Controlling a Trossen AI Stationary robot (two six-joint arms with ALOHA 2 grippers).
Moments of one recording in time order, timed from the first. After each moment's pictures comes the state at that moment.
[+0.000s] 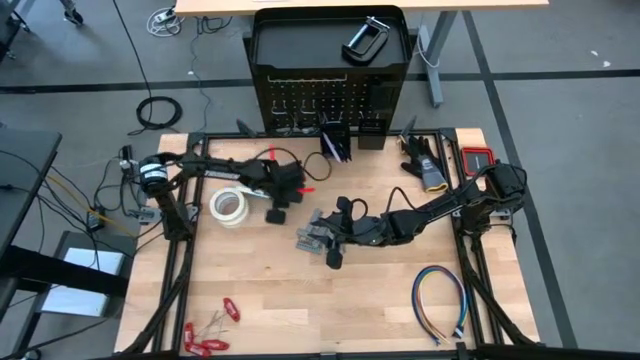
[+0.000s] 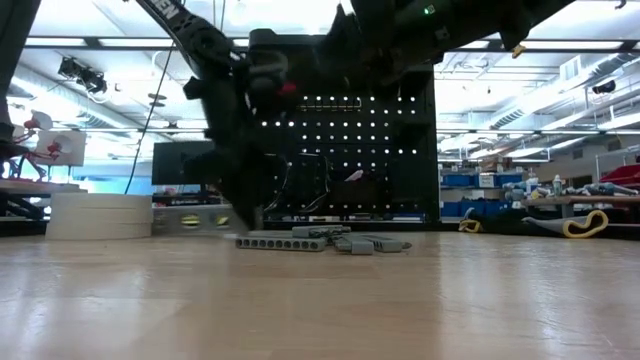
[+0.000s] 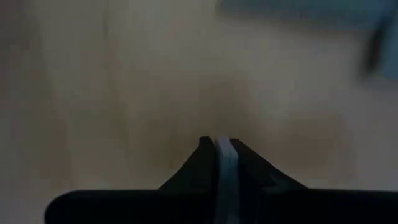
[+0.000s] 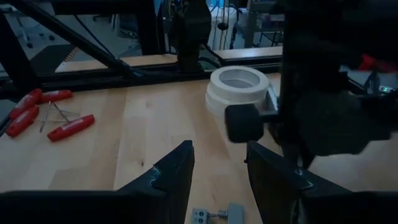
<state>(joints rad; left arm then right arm) 0.28 1.74 1.02 -0.49 0.04 0.49 0.24 1.72 0.93 0.47 0.43 0.15</state>
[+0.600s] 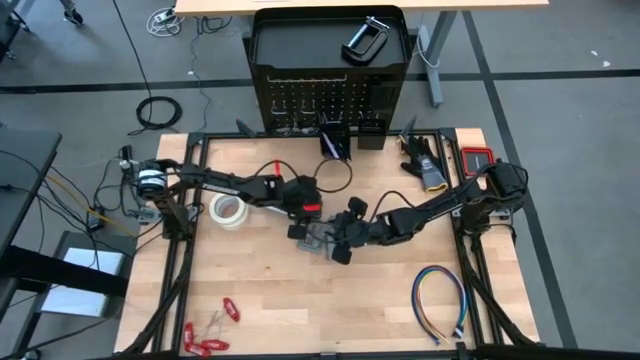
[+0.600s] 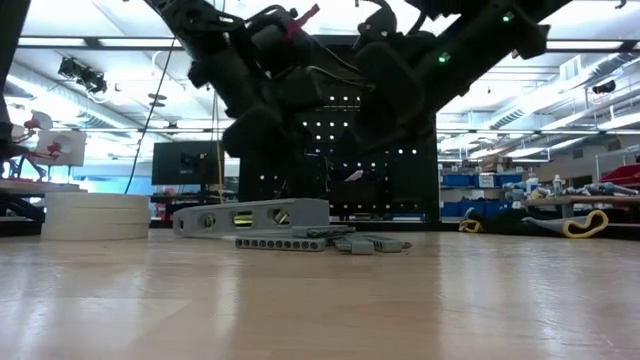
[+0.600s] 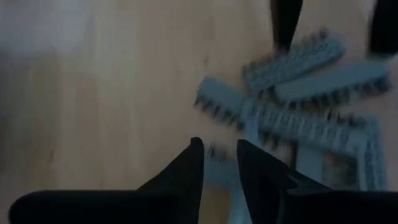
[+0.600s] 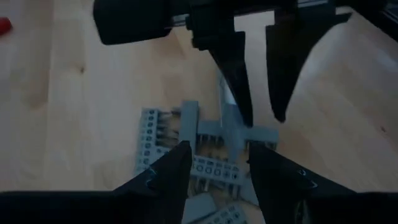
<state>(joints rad) 0.12 1.71 1.02 -0.17 0.05 0.34 0.21 1.71 0.93 0.08 0.47 0.35</state>
